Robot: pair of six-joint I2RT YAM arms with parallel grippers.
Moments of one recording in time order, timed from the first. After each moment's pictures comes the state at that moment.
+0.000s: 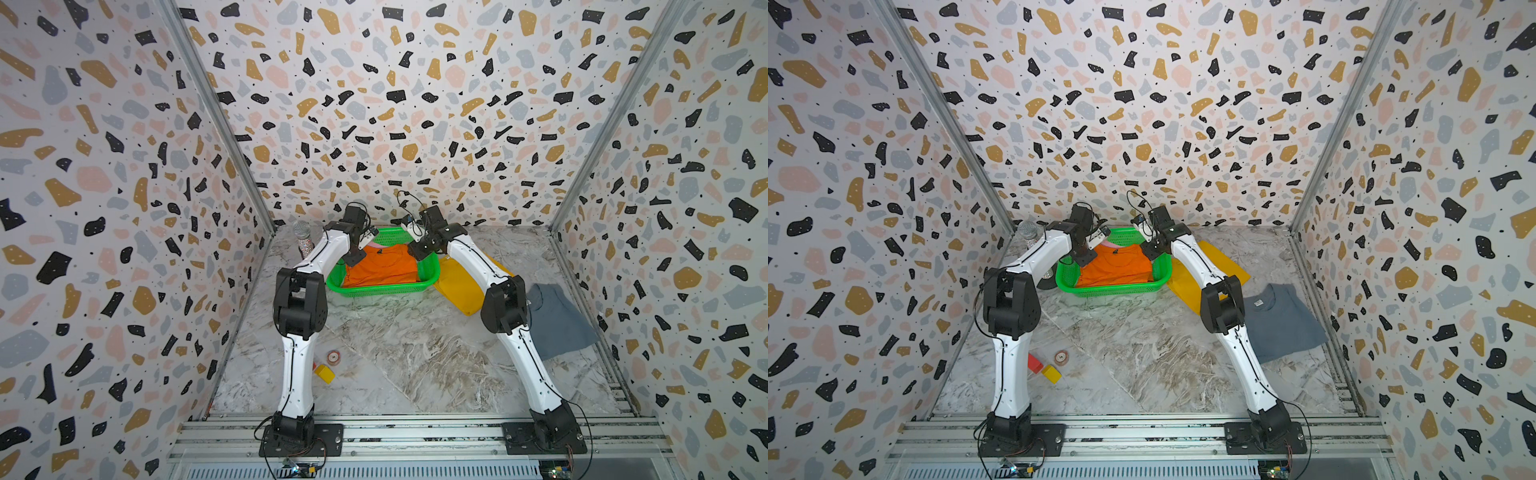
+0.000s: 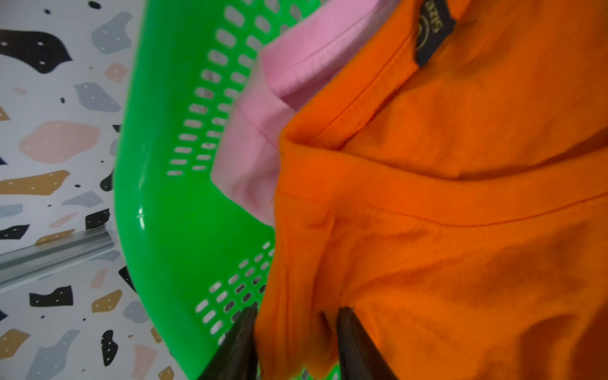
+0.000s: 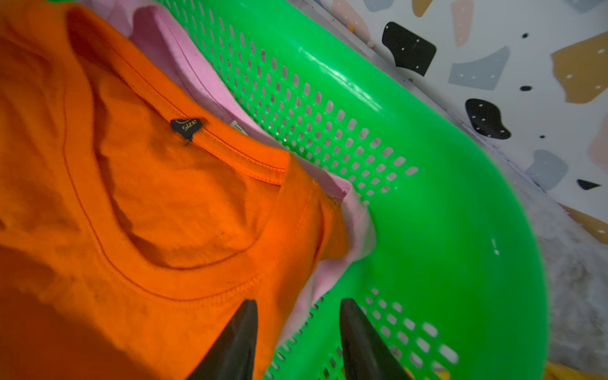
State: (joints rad) left arm -0.22 2.23 1.99 -0.85 -0.27 0.64; right arm 0.50 2.59 2.55 -0.84 -0.17 -0.26
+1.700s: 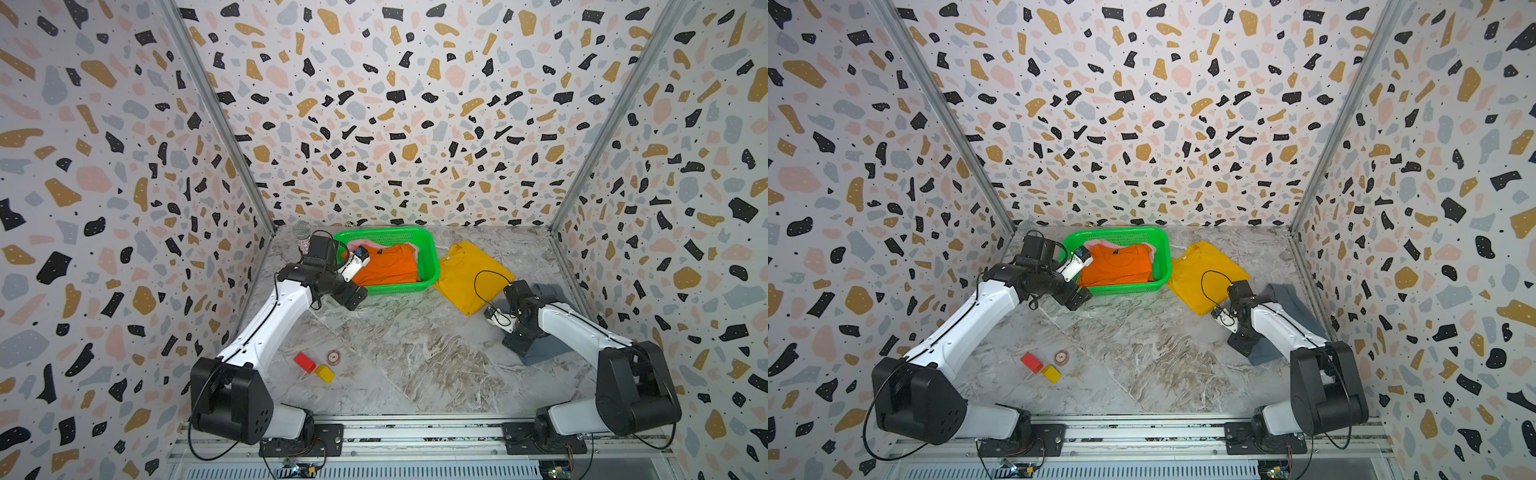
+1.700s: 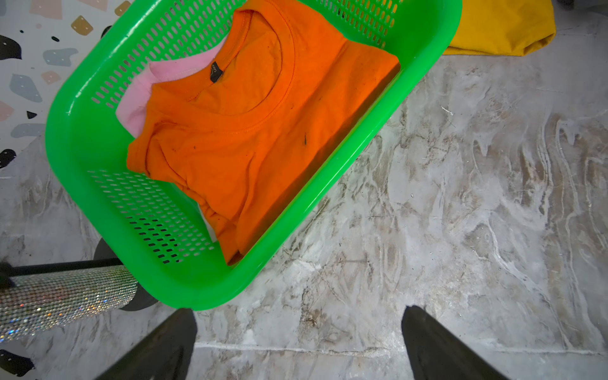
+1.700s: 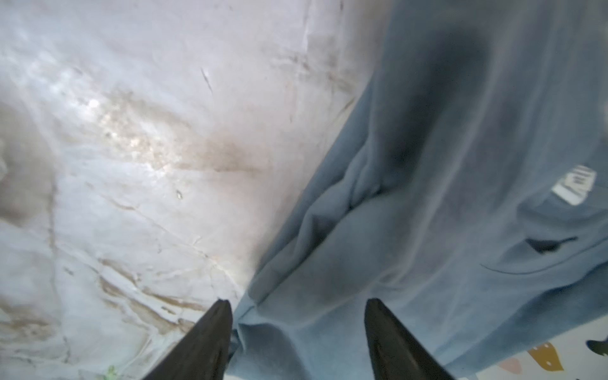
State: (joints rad) left arm -0.22 1.41 1.22 -0.78 0.22 0.48; right arm 0.22 1.45 0.82 -0.84 0.19 -0.69
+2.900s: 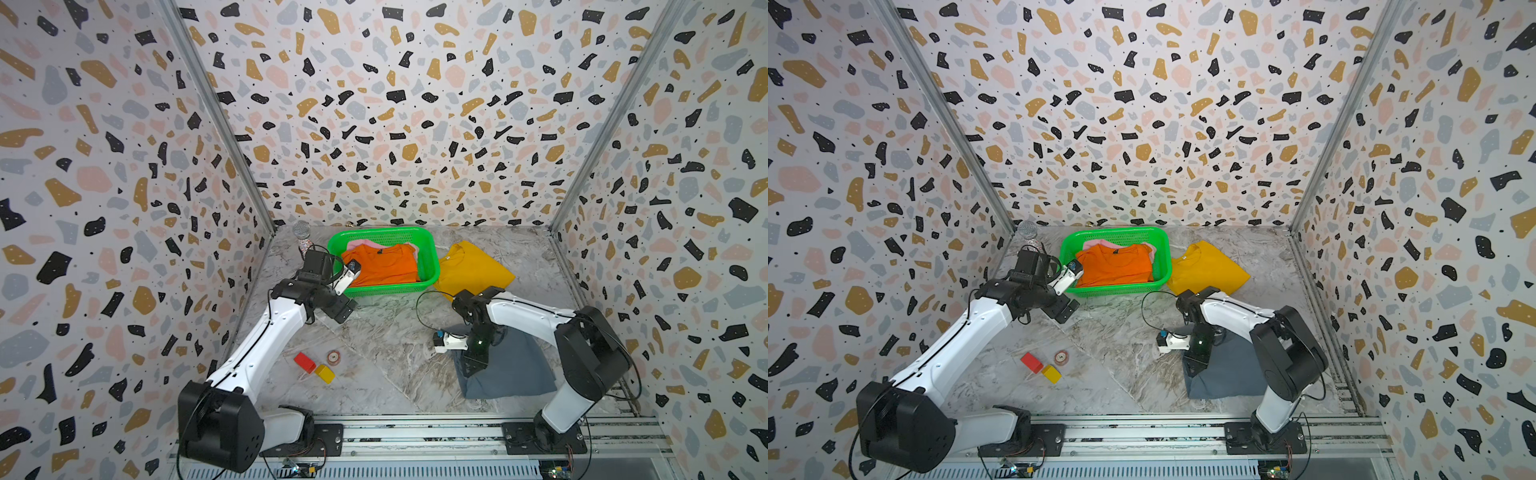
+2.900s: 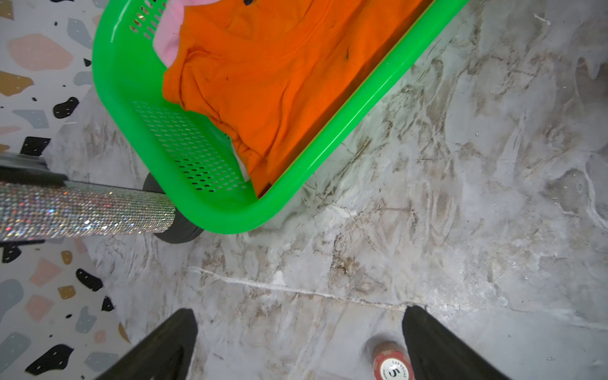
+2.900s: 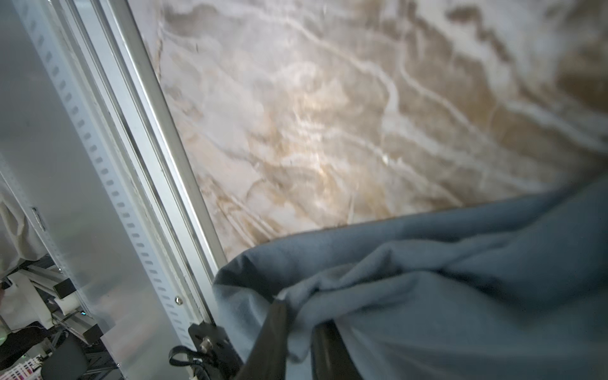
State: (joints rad) left arm -0.22 1.26 1.07 -0.78 0.00 0.51; right arm 0.67 1.72 1.08 -1.14 -0.43 -0.69
